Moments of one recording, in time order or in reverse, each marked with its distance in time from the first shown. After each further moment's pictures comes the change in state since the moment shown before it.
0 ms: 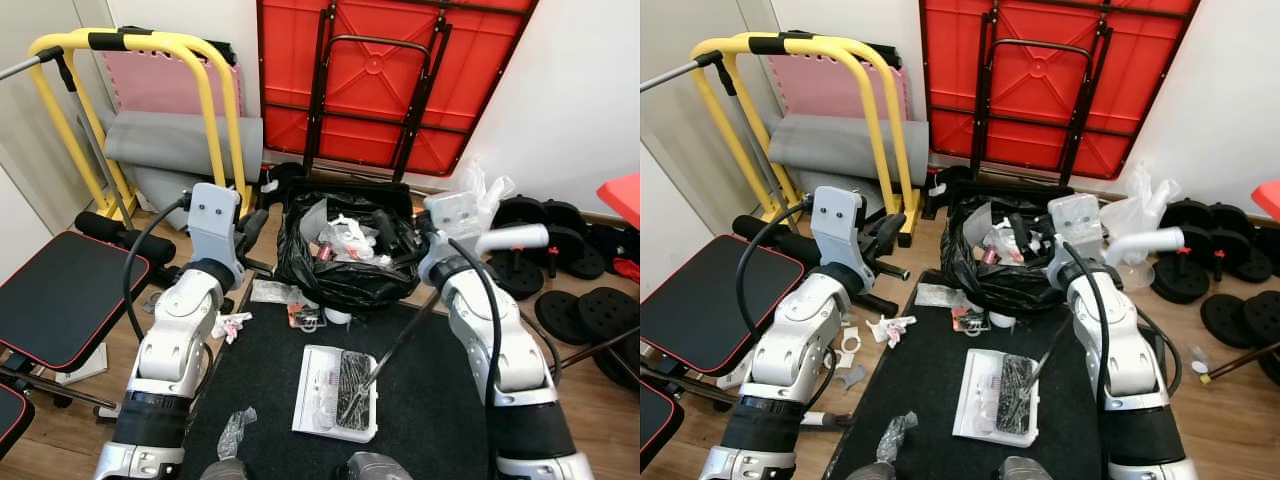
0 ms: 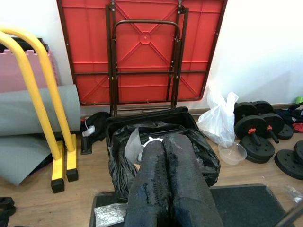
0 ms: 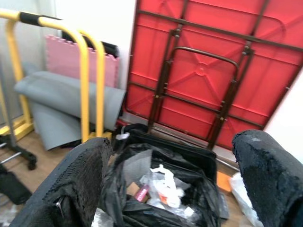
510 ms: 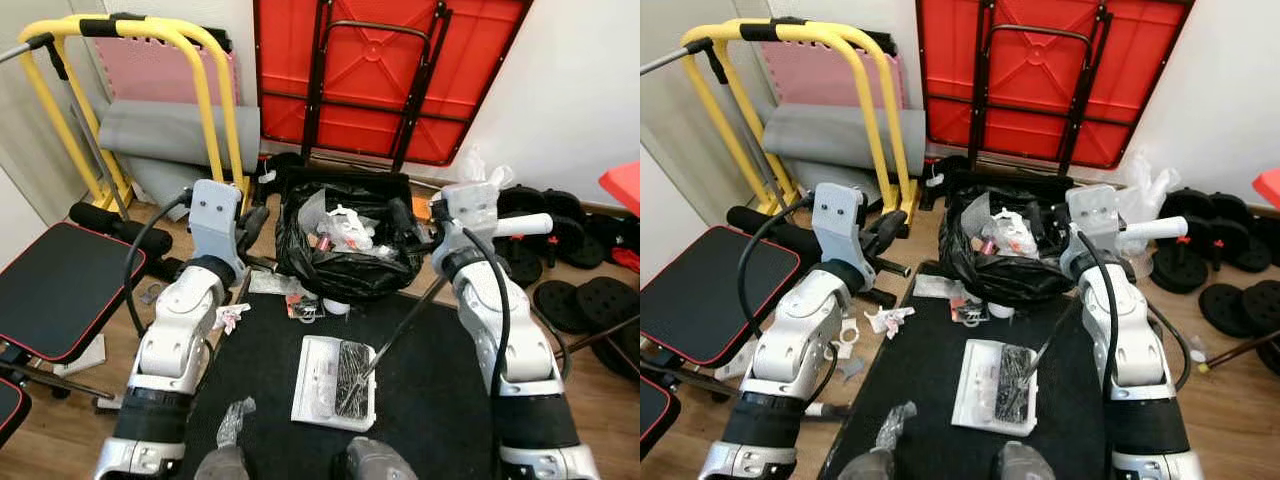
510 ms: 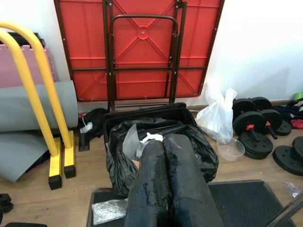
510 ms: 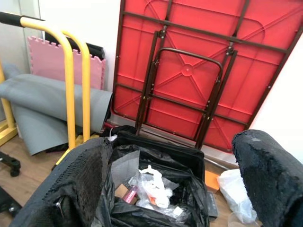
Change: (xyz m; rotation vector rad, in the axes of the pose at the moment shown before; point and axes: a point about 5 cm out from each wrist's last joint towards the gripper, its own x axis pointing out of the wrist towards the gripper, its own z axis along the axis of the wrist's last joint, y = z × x) left arm 0.000 0.000 0.000 0.002 -0.003 0.000; right arm 0.002 -0.006 0.006 -0.010 -0.028 -0.039
